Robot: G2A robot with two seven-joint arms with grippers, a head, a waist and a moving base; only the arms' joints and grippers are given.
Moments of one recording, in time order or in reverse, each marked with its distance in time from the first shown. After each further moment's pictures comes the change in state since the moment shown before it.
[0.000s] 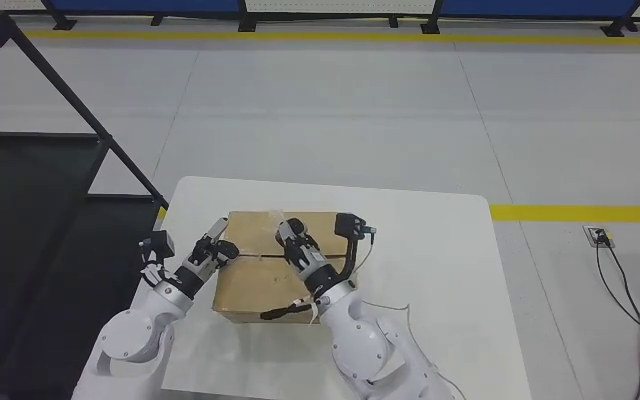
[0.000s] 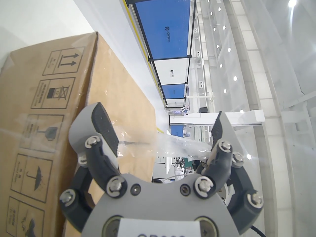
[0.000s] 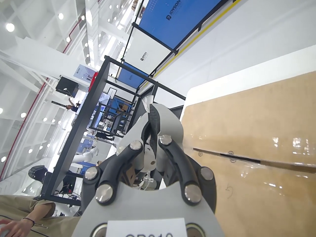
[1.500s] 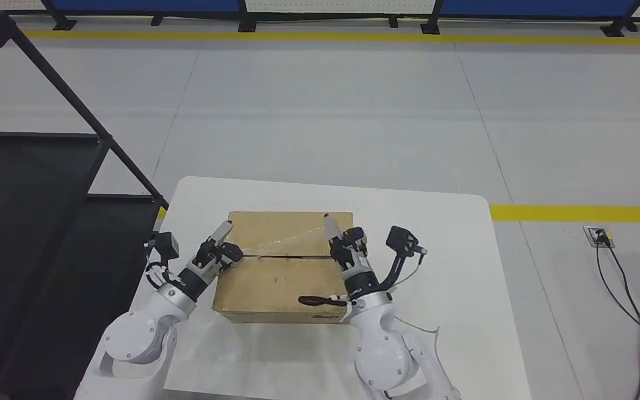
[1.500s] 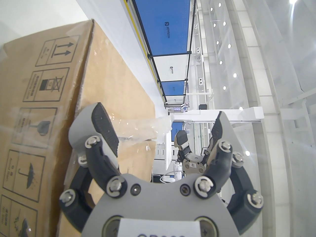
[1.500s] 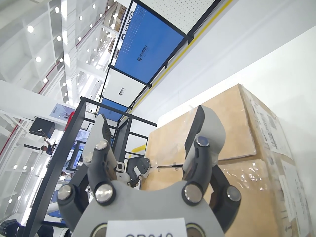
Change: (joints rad) left arm 0.007 0.010 0.023 -0.004 -0.011 -0.010 0.003; right arm -0.155 -0.005 0.138 -0.093 -0.095 0.039 -0.131
